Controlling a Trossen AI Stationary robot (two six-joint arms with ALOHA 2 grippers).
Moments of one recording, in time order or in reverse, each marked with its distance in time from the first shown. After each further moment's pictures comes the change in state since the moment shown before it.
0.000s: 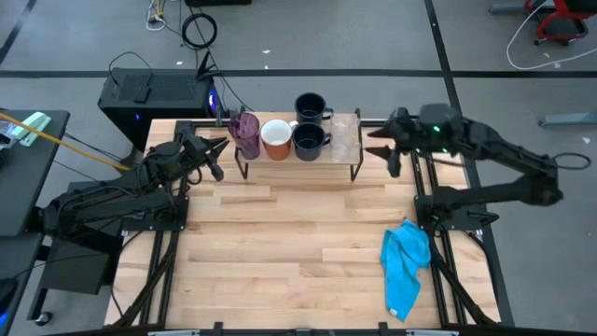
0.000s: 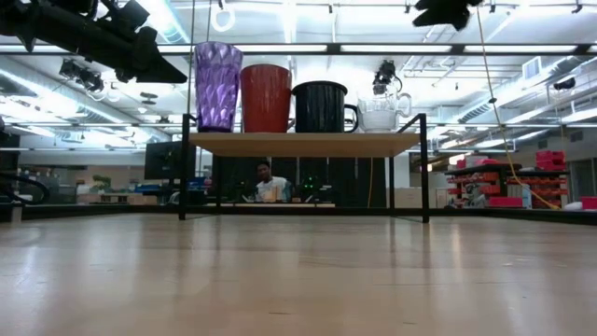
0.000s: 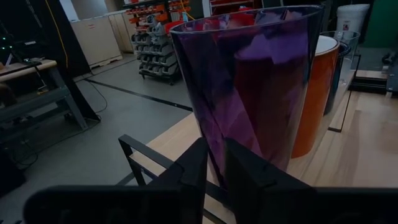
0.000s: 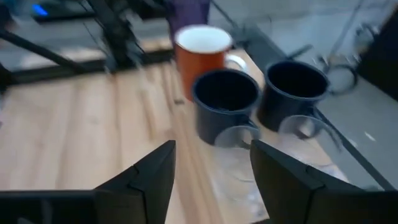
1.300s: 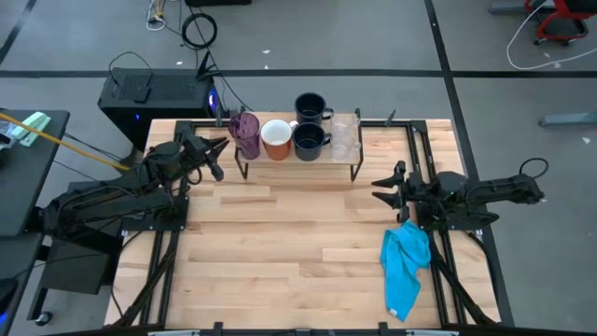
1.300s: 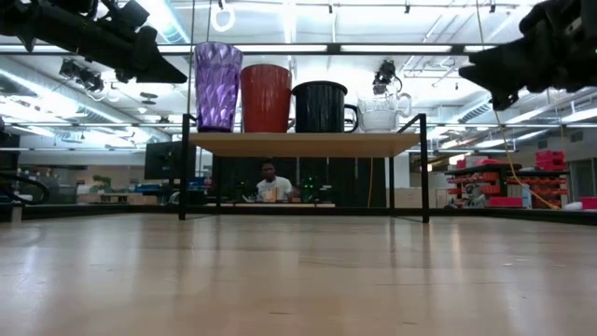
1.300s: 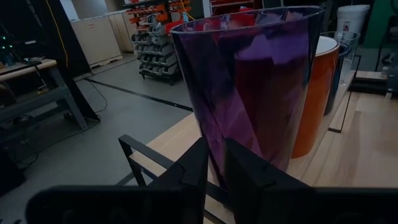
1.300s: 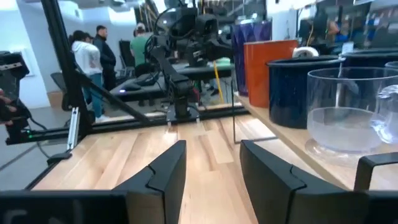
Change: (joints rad) left arm 0.000 0.000 0.000 0.000 0.000 -0.001; right arm 0.408 -0.785 -1.094 0.816 0.211 0.106
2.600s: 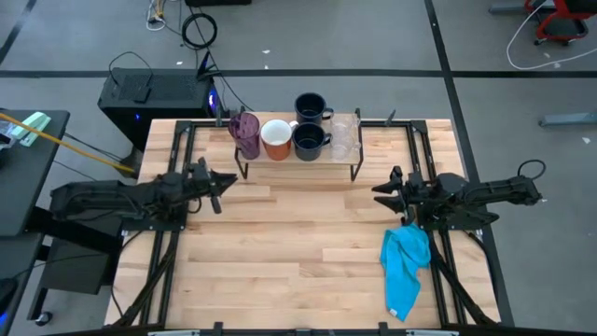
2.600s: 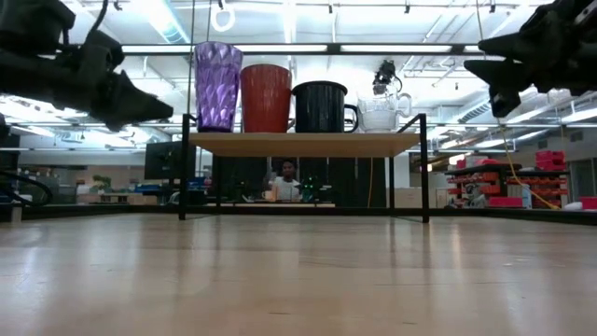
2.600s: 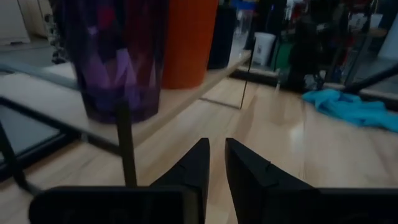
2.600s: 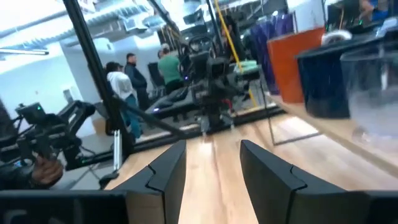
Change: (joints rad) left arm -0.346 -0.204 -0.360 0.193 -0.026 -0.238; right arm -0.002 -0.045 -0.066 0.092 -0.106 0.186
